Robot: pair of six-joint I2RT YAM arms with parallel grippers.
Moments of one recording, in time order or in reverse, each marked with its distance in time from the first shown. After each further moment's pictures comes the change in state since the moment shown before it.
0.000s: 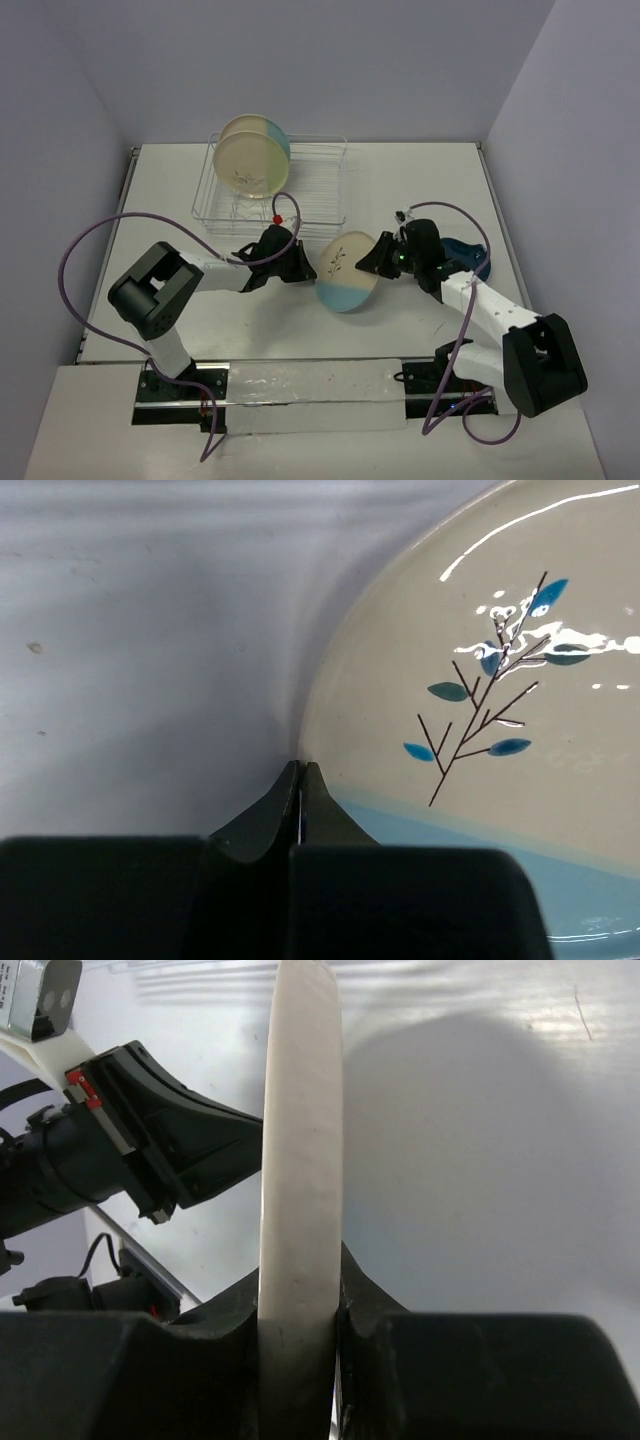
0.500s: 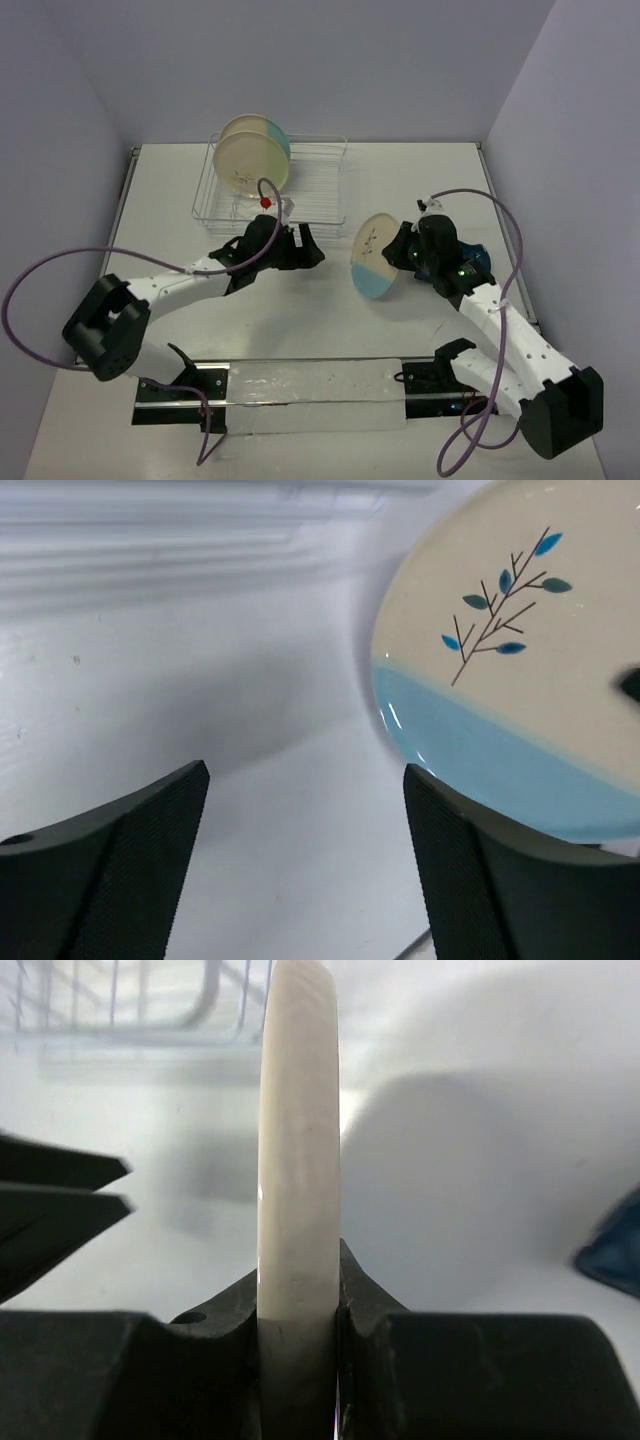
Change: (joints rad) left arm -0.028 -0.253 0.019 -0.169 -0.106 0.033; right arm 0.035 -0.222 0.134 -0.353 0.355 -0.157
